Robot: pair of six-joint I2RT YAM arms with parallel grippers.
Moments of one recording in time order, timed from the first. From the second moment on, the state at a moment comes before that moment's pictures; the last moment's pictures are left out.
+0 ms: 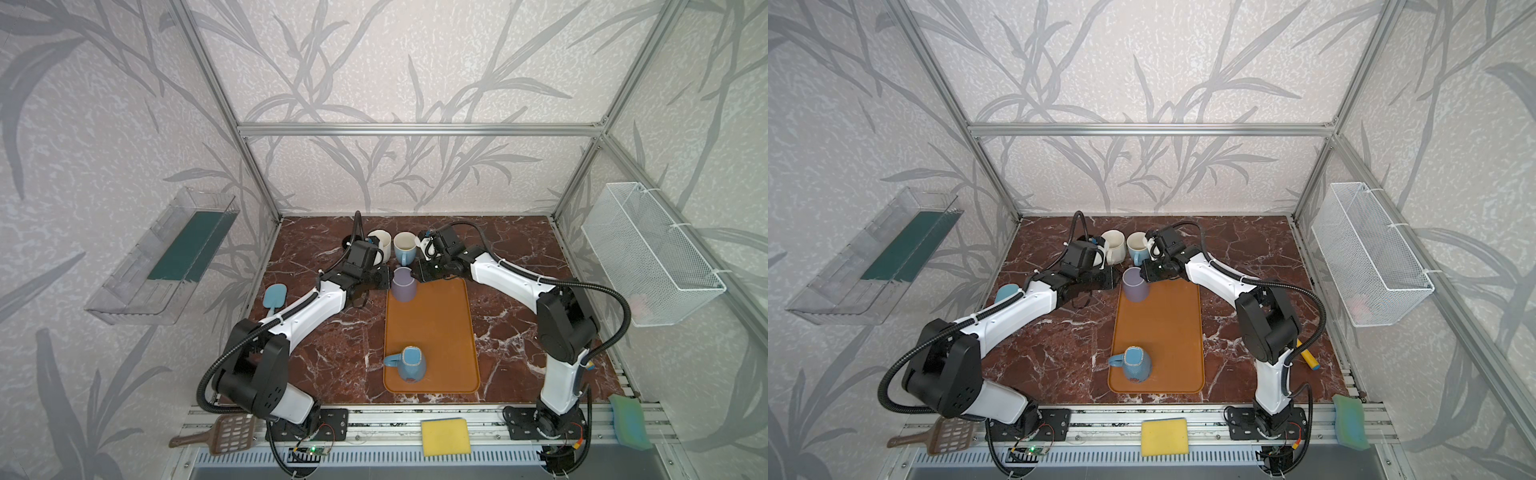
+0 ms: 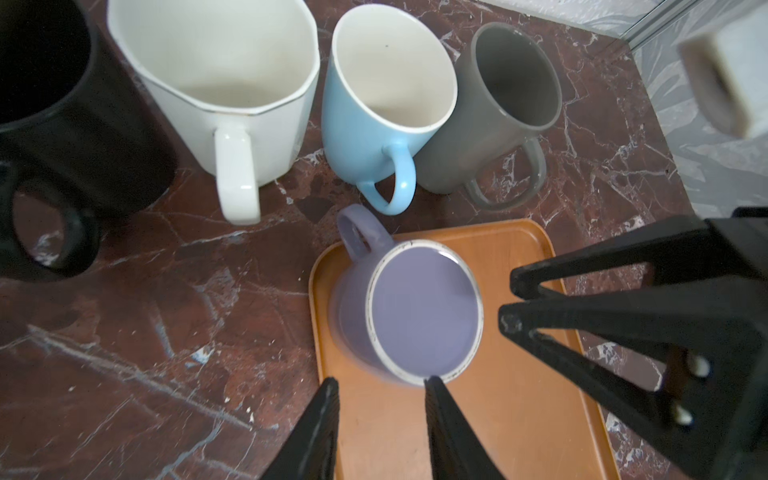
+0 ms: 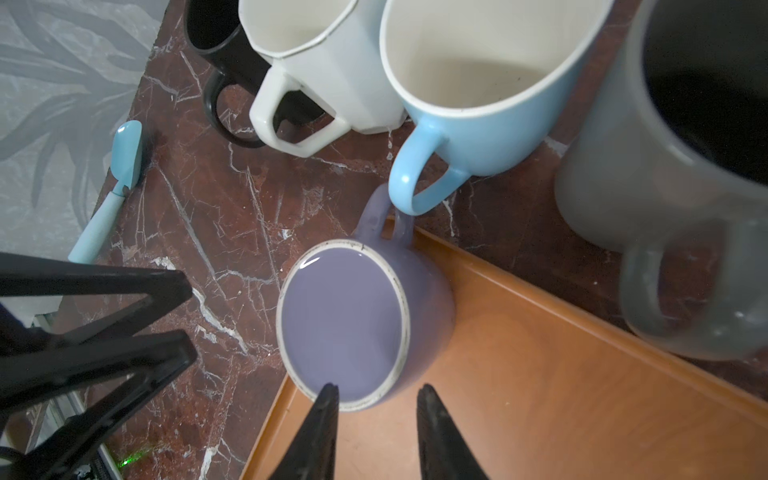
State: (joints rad) left arm -0.43 1.52 1.02 -0.26 0.12 -0.41; right arm 0.61 1.93 1.48 -0.45 -0.29 0.34
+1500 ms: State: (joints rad) left arm -0.52 1.64 1.04 -0.25 0.11 -0.43; right arm 0.60 1.95 1.46 -0.46 -0.29 0.31
